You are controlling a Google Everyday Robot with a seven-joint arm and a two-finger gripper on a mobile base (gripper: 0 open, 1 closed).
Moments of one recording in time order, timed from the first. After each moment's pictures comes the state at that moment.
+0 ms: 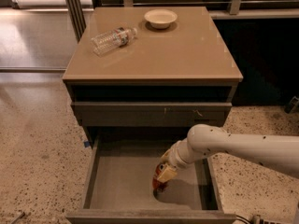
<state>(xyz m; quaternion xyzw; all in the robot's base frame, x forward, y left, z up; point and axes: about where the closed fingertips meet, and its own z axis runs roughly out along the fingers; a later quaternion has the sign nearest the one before) 0.511 -0.057 0.491 -0.60 0.75 0.17 0.20</state>
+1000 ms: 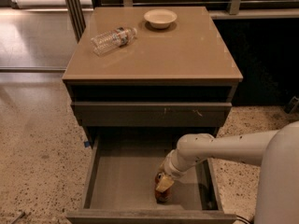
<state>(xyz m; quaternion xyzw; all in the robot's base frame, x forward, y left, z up) 0.498 -0.057 0.432 -0.61 0.76 0.15 0.15</state>
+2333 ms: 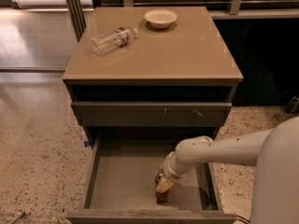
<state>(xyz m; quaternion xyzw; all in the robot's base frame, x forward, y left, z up) 0.496 -0.055 0.432 -0.61 0.76 0.12 0.16</state>
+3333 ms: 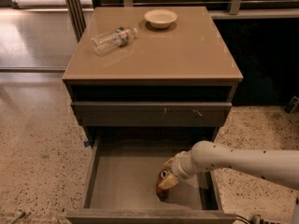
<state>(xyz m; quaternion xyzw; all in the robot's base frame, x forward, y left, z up) 0.508 -0.069 0.442 -0.57 0.77 0.16 0.24</state>
